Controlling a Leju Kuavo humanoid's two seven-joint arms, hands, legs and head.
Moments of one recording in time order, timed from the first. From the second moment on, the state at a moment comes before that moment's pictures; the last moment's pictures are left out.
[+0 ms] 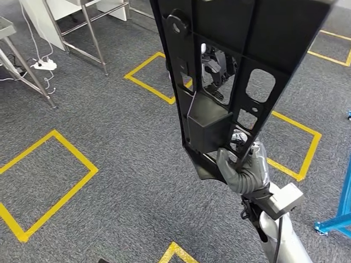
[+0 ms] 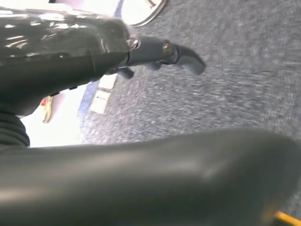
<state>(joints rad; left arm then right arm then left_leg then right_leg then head) -0.06 -0.21 0.76 -0.21 -1.33 0.51 -0.15 -0.16 -0.14 0.36 -1.83 -0.05 -0.01 -0.52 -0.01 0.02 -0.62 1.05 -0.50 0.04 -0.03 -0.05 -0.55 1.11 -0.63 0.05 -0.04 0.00</state>
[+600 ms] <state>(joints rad) -0.06 -0.21 0.76 -0.21 -1.34 0.50 -0.15 -0.16 -0.13 0.36 -1.83 -0.06 -0.01 -0.52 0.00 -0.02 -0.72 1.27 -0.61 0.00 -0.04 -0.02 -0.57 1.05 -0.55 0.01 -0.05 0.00</state>
